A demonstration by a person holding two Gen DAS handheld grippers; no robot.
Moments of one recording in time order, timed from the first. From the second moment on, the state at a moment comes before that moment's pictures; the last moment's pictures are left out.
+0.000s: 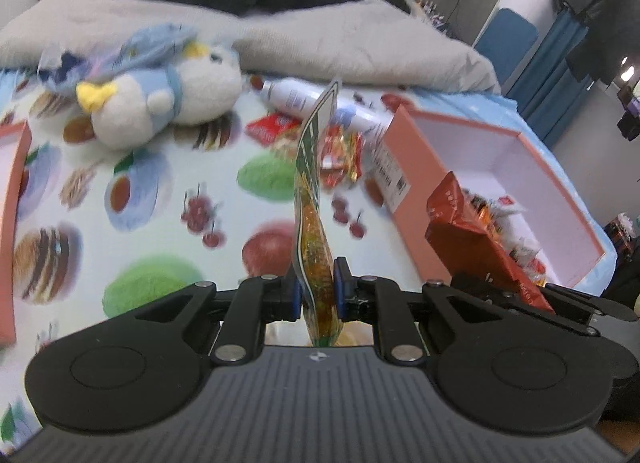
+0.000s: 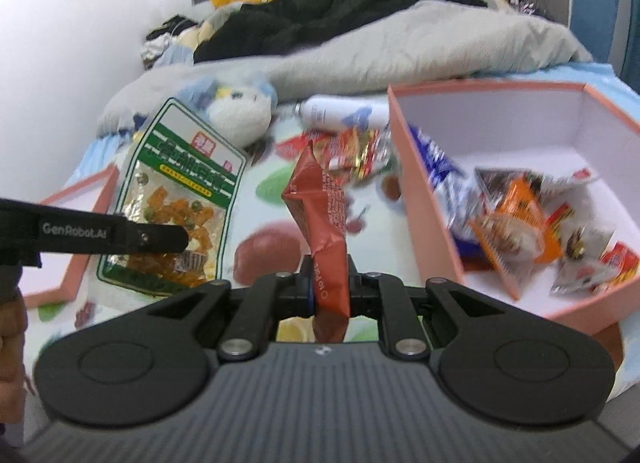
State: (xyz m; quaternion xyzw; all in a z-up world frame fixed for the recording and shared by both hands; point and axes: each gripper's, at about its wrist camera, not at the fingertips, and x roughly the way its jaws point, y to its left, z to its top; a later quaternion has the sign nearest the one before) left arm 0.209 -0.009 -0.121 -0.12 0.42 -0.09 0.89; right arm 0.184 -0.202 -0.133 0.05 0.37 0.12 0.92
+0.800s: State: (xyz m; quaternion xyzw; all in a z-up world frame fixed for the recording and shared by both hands) left arm 0.247 -0.045 0.016 -0.11 0.31 -0.13 0.94; right arm 0.213 -0.255 -0.008 0.03 0.22 0.08 0.97
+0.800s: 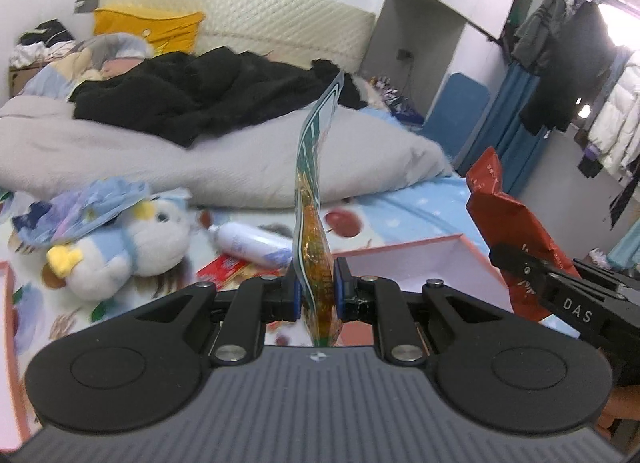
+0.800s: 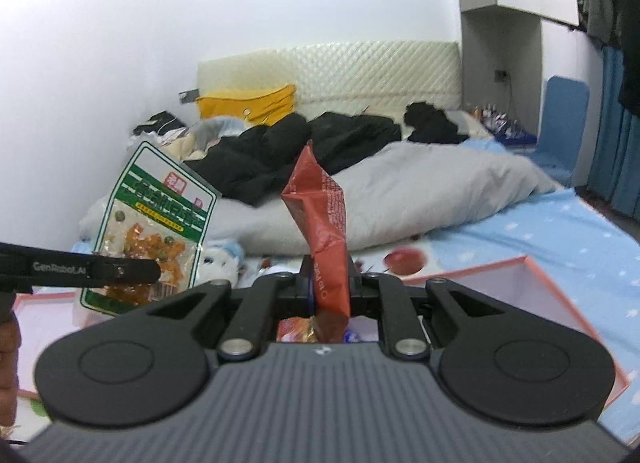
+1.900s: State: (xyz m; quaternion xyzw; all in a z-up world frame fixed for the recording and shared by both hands) left arm 0.347 -0.215 -0.116 -0.02 0.45 -0.18 0.87; right arm 0.255 -0.391 -0.162 0.09 0.38 -0.02 0.92
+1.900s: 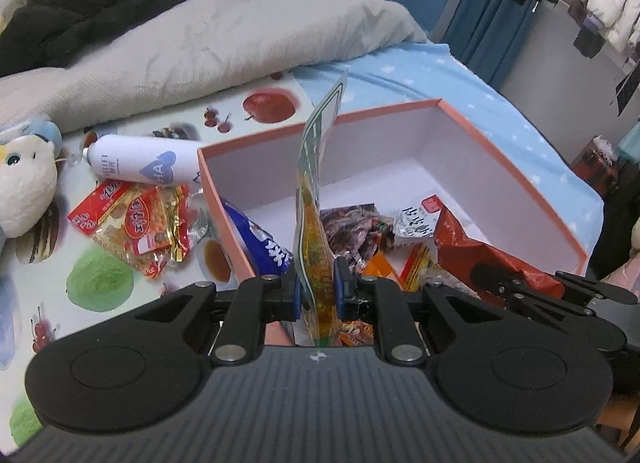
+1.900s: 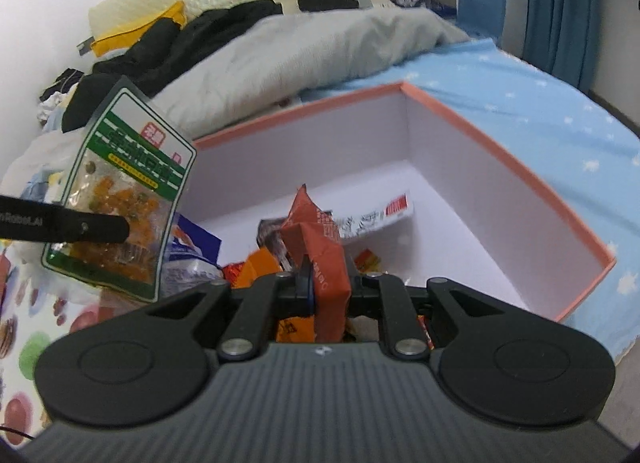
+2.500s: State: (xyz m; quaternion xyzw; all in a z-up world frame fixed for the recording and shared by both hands) left arm 0.316 -0.171 -0.047 -0.04 0.38 -0.17 0.91; right arm 0.232 -0.374 -0.104 0.09 0.31 -0.01 0.95
